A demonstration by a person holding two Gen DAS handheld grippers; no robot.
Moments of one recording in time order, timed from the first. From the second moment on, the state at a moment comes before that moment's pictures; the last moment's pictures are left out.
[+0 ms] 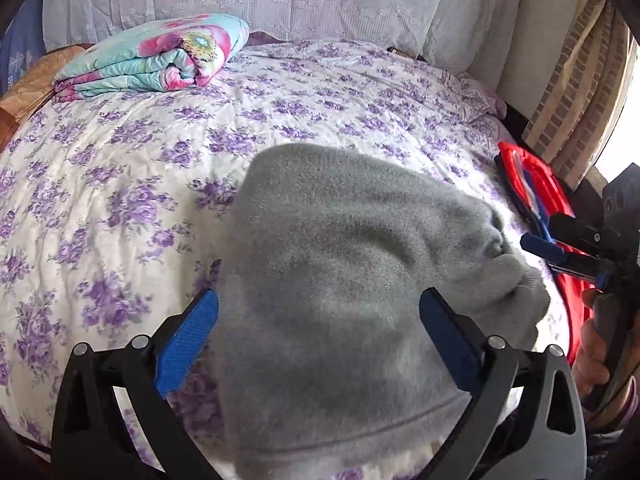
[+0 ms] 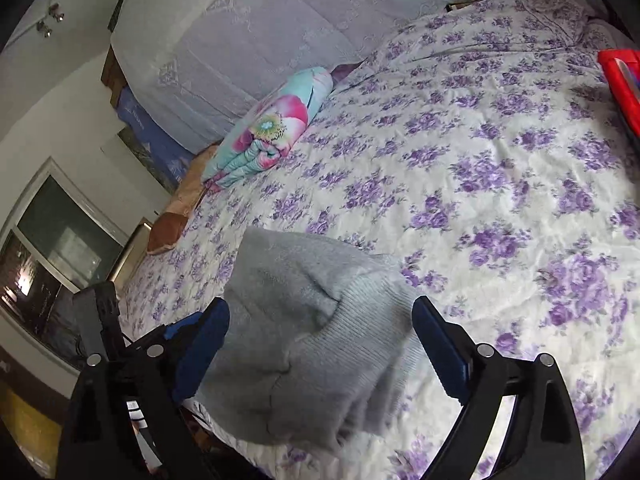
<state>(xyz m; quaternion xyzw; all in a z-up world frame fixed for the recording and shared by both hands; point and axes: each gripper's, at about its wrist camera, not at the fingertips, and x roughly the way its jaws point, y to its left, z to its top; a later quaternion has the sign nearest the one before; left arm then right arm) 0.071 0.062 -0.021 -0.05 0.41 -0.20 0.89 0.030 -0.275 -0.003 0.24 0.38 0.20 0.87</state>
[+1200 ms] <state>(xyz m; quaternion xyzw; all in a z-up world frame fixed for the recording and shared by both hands) 0.130 0.063 -0.095 -0.17 0.50 -0.33 0.78 0.065 -0.221 -0.082 0.28 0.47 0.30 0.78</state>
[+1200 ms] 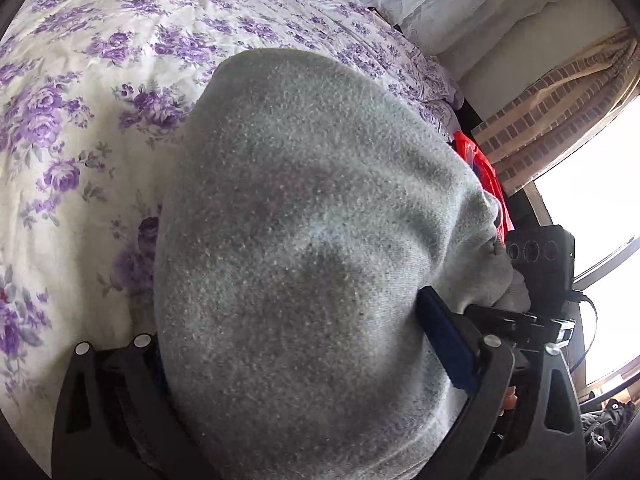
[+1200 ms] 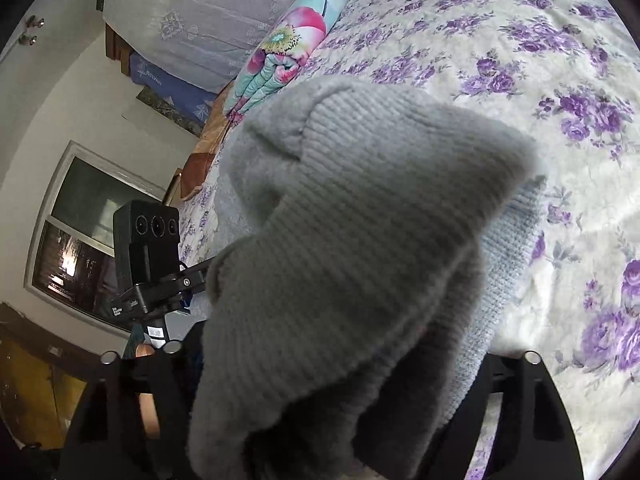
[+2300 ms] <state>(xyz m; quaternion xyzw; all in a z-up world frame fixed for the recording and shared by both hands) 0.425 -0.059 0.046 -0.17 0.41 -0.34 0.83 0.360 -0.291 0.051 0.19 0.35 0.20 0.89</state>
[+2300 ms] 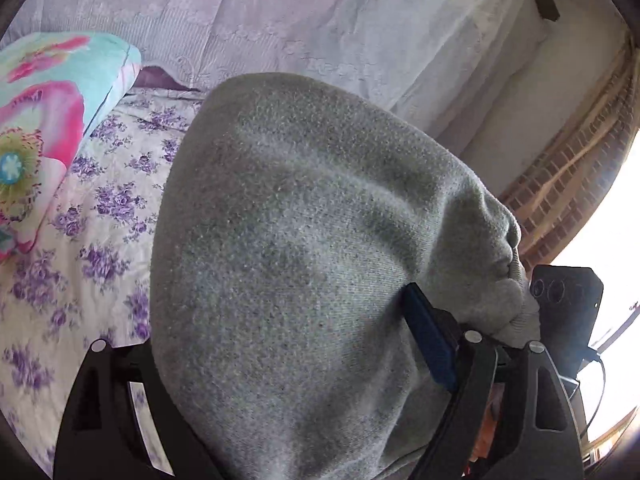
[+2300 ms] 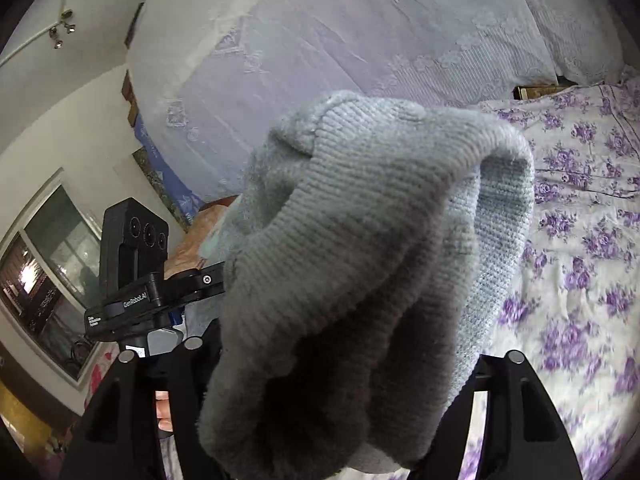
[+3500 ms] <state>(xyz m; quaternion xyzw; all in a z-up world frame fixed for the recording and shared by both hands) -0.026 0.035 0.111 -0.05 0.26 -0.16 0.95 -0.098 -0.283 0.087 0.03 0.15 0.07 0.98</state>
